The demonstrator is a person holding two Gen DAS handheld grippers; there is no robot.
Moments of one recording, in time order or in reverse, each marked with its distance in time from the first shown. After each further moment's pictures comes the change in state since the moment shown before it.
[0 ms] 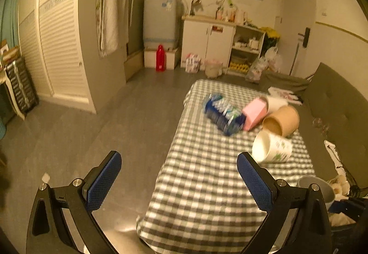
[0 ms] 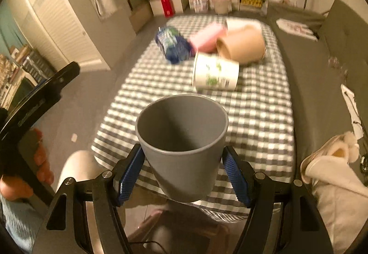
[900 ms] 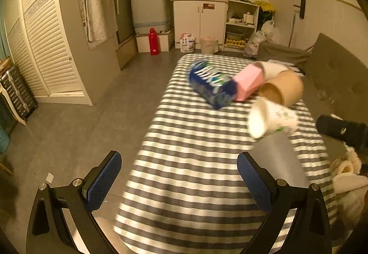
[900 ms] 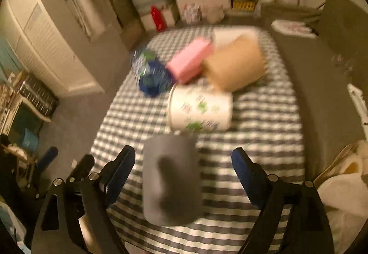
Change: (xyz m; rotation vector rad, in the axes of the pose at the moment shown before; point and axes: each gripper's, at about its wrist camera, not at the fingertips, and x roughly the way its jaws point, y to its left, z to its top) left arm 0.029 -0.056 -0.018 0.101 0.098 0.014; right arm 0.016 -0.051 0.059 0.096 -0.181 -0.013
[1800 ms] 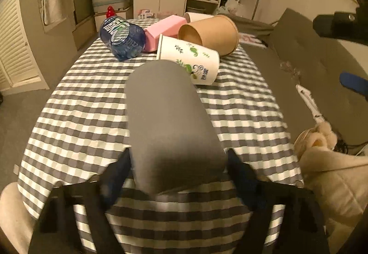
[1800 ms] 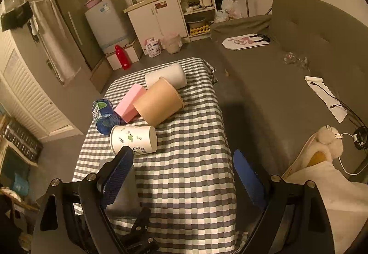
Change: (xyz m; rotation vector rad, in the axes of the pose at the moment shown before) left arm 0.035 -0.114 -0.052 0.068 0.152 -0.216; right arm -0.057 -0.080 -0.011 0.176 -0.129 -0.114
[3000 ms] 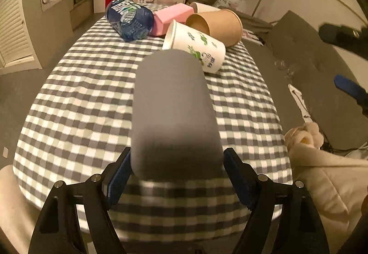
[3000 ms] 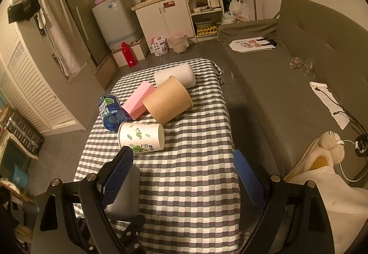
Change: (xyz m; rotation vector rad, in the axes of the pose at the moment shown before) left arm -0.009 0.025 -0.008 -0.089 0.076 -0.087; right arm -0.007 0.012 -0.001 -0.041 -0.003 0.016
